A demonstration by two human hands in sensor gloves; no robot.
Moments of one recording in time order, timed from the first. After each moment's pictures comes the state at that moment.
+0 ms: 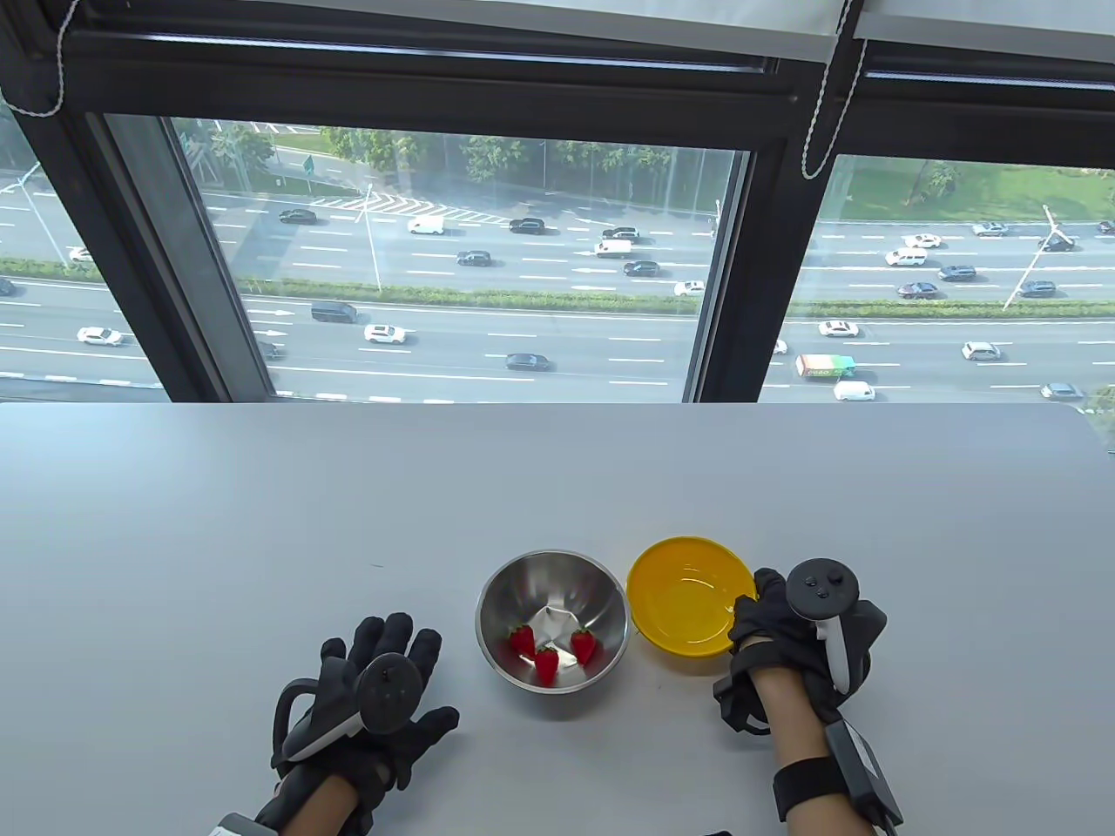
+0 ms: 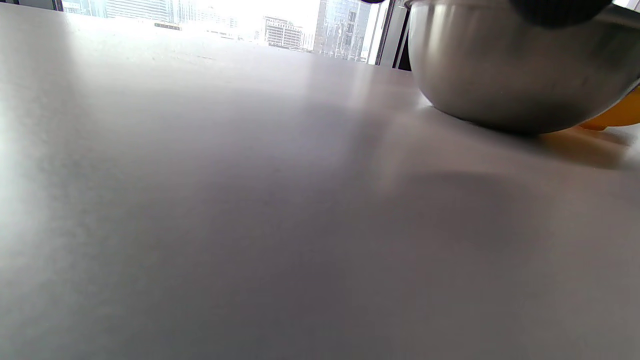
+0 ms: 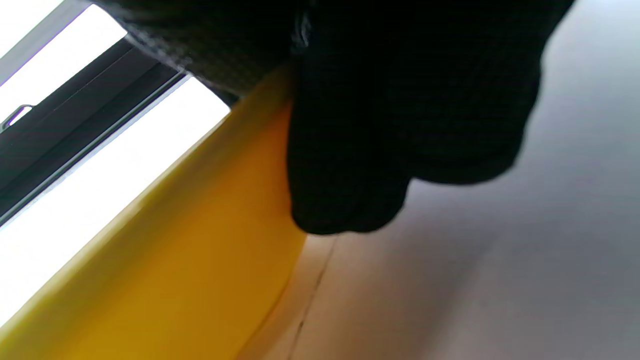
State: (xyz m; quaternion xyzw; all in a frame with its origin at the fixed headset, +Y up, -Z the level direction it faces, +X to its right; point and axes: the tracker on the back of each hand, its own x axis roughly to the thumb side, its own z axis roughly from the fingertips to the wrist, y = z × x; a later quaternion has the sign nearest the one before) left_hand -0.206 -0.762 -0.301 -0.11 -0.12 0.07 0.98; right_hand 0.247 -0.755 -0.389 -0.22 0.01 0.92 0.34
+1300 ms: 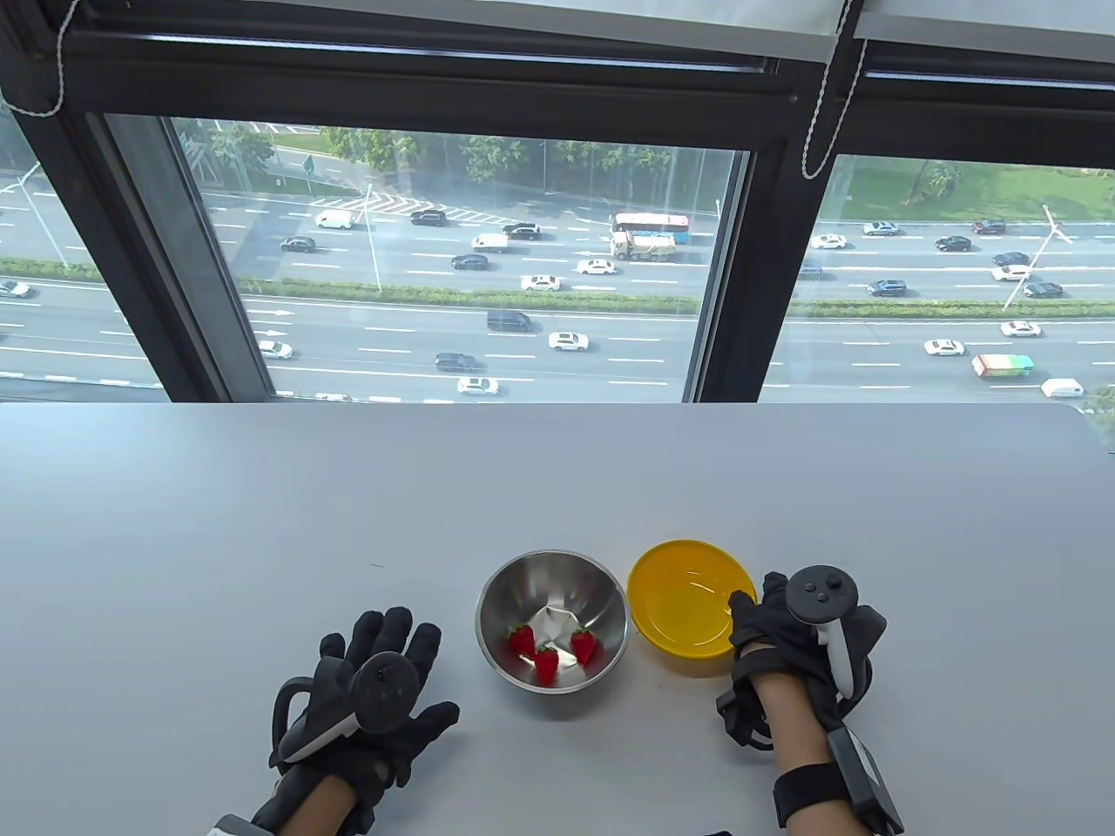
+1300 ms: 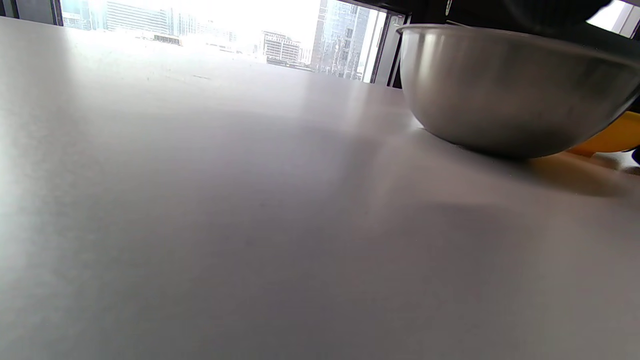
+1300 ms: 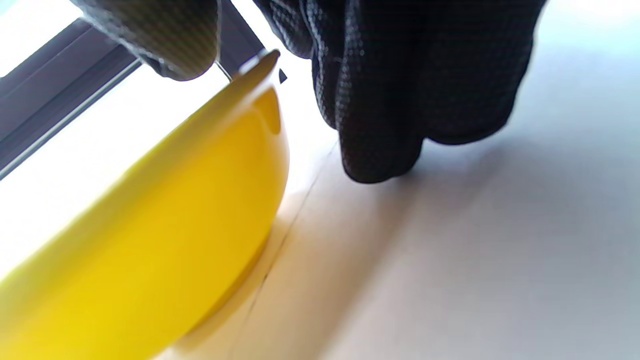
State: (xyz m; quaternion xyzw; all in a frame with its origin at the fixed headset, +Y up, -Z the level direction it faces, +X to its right) left_hand -0.207 -0.757 -0.302 -0.08 -0.12 0.08 0.99; right_hand 0.251 -0.755 -0.380 -0.23 0.05 0.91 0.33
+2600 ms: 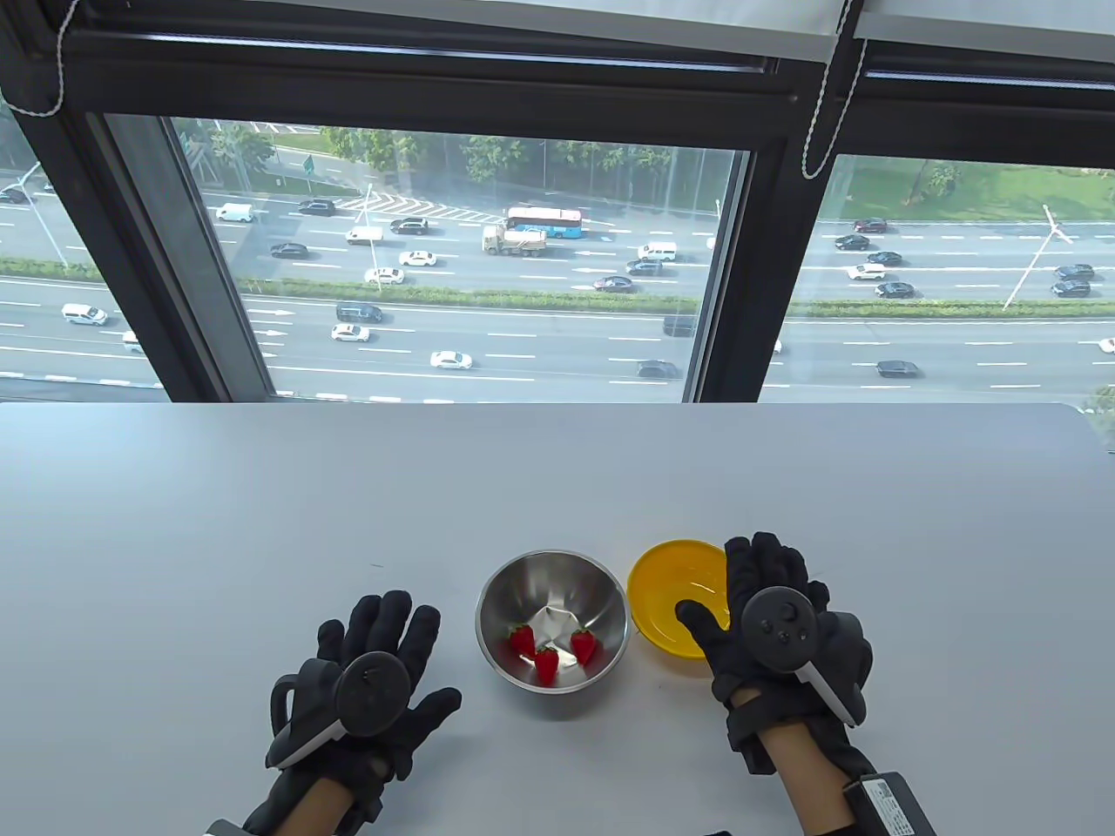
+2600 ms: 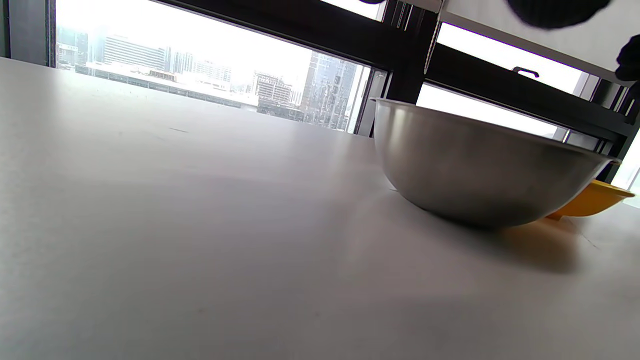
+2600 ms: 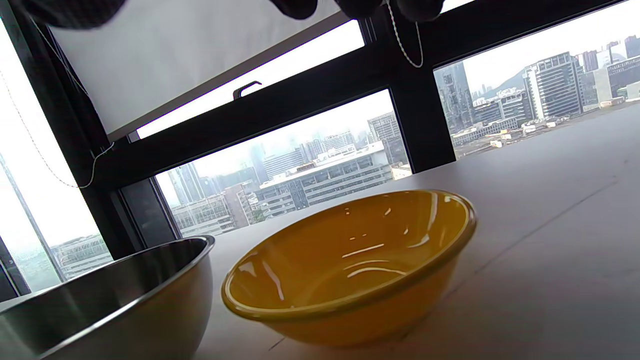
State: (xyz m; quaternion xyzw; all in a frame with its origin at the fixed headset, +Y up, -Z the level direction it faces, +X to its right) left_hand -0.209 -0.742 -0.298 -0.02 -0.14 0.12 0.98; right_hand 0.185 -0.679 -0.327 0.03 -0.06 0.98 0.18
